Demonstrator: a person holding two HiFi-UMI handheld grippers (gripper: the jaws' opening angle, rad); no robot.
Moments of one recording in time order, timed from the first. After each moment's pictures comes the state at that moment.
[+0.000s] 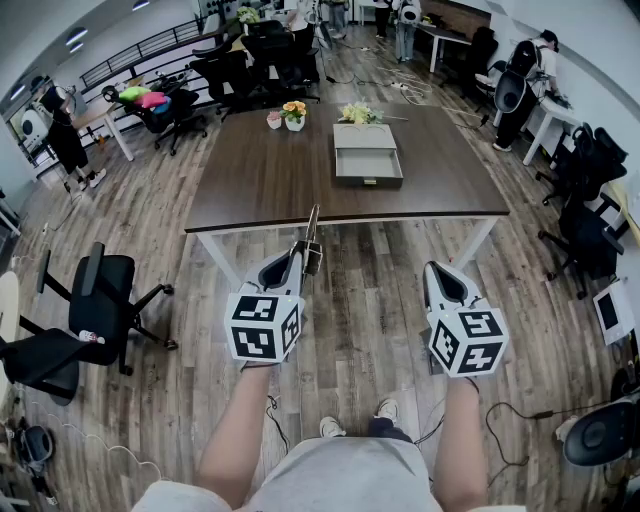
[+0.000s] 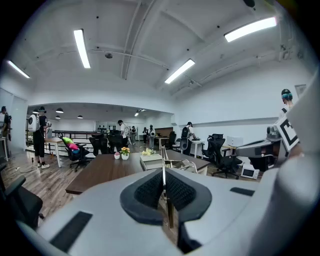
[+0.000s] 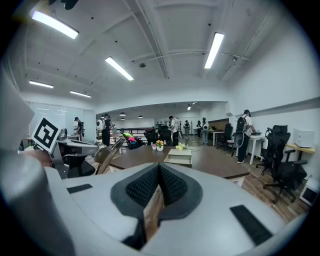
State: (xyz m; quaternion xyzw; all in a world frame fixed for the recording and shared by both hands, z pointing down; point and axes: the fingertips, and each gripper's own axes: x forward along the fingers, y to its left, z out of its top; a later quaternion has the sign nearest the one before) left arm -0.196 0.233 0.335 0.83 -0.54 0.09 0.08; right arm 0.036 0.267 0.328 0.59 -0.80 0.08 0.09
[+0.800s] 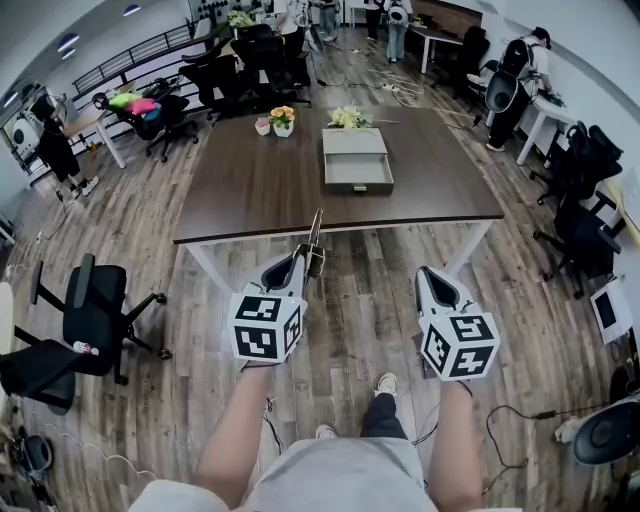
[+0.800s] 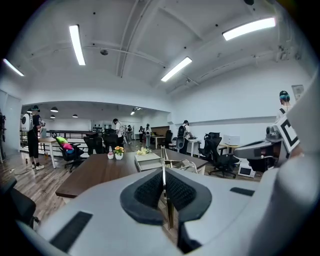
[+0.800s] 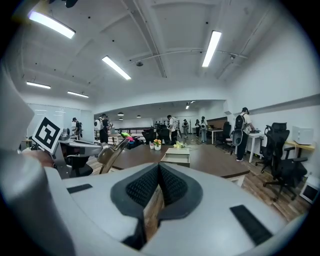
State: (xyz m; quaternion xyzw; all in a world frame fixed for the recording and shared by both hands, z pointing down) left arm -0.169 0.205 0.345 0.84 -0.52 0.10 0.08; right arm 0.046 0.247 0.342 0.59 -0.80 0.09 0.09
